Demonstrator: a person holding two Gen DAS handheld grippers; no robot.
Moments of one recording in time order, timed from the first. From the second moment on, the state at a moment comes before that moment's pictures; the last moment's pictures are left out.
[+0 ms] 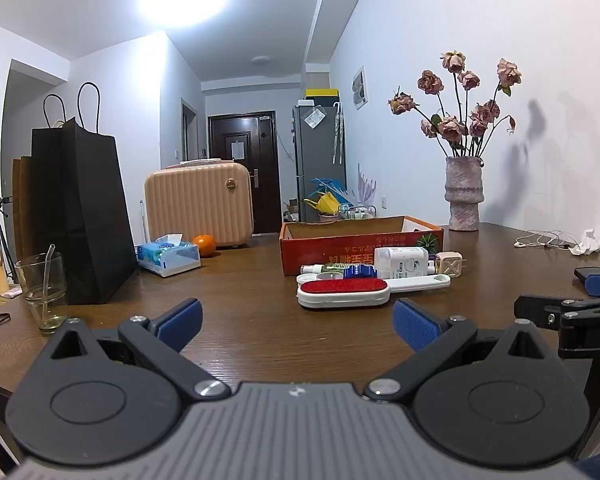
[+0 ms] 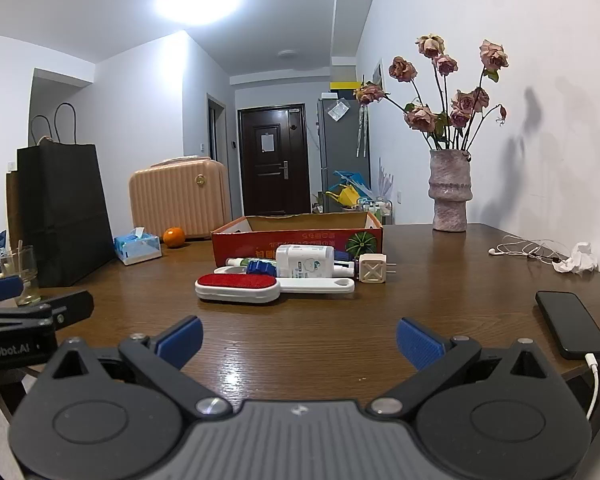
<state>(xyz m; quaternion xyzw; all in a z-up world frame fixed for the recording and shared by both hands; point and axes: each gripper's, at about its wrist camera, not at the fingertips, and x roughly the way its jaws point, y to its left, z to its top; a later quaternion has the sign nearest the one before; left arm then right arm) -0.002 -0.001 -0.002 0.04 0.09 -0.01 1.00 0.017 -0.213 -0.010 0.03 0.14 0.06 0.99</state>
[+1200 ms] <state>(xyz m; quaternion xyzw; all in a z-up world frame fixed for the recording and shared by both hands) 0.000 -0.003 0.000 0.04 0.09 -0.01 1.00 0.021 -0.218 -0.014 0.04 0.15 0.06 0.99</state>
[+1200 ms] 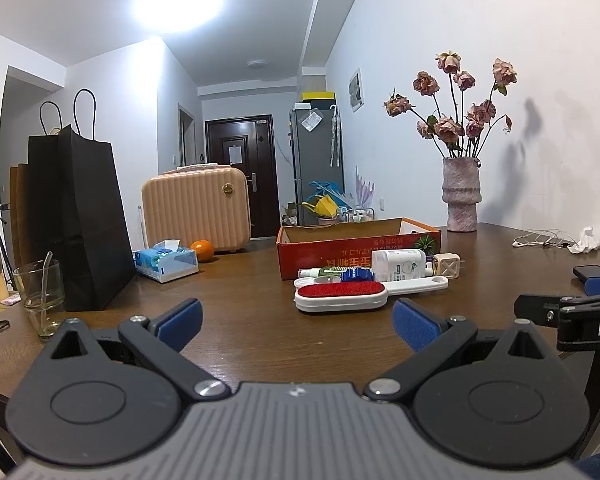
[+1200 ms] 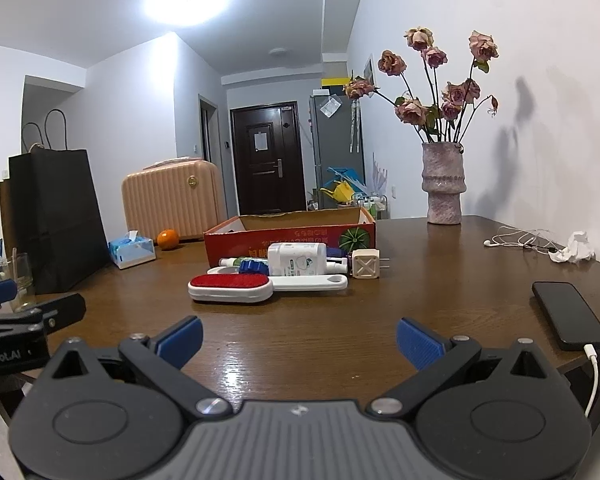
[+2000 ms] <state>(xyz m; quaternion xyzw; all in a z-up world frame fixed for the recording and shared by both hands) 0.001 -0.003 -0.001 0.04 0.09 -0.01 0.99 0.024 -0.216 -0.017 0.04 0.16 0.06 0.99</state>
